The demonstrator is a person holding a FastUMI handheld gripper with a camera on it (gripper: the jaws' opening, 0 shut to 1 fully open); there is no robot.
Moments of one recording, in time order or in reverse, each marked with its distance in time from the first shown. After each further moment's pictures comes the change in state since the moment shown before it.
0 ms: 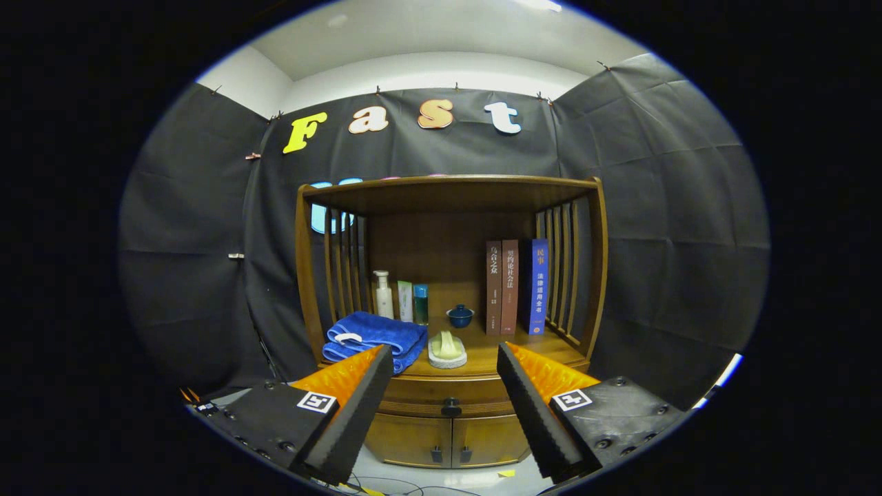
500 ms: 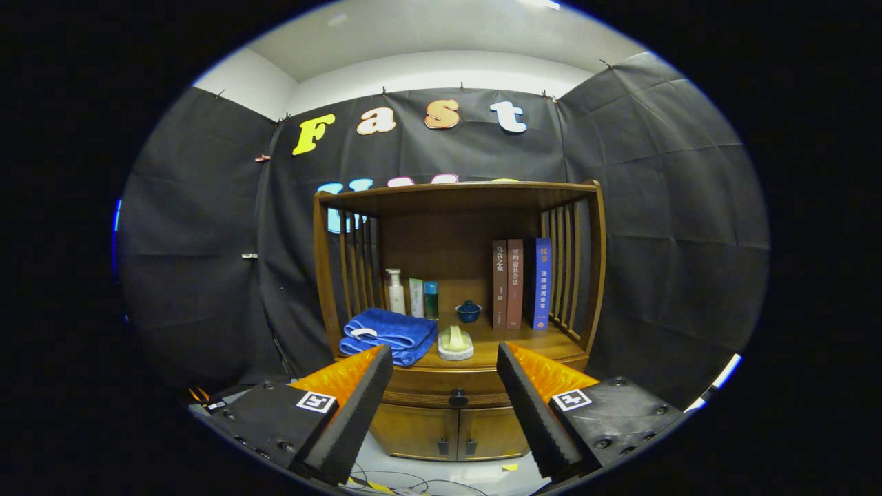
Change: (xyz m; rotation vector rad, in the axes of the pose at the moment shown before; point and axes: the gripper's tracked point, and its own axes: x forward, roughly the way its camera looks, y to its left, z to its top) arm -0.028 0.009 0.005 0.024 0.021 0.067
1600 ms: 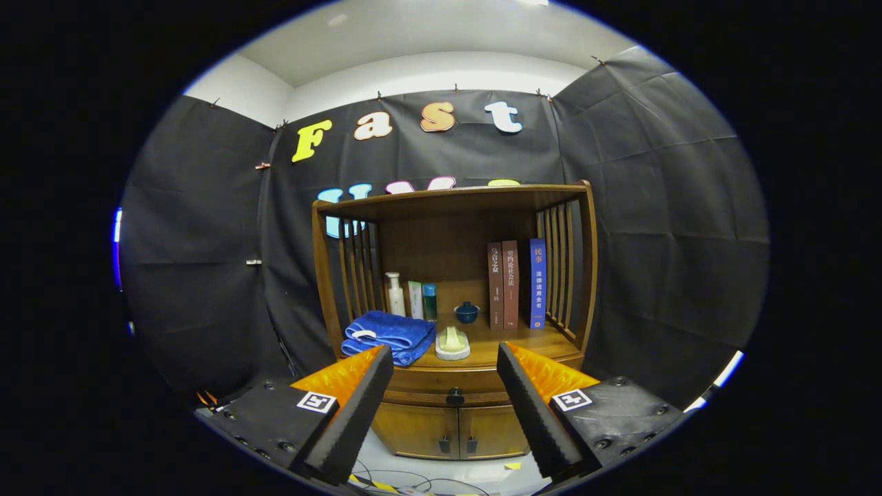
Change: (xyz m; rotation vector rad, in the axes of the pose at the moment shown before) arm -0.014 -0.020 0.006 0.018 -0.004 -0.004
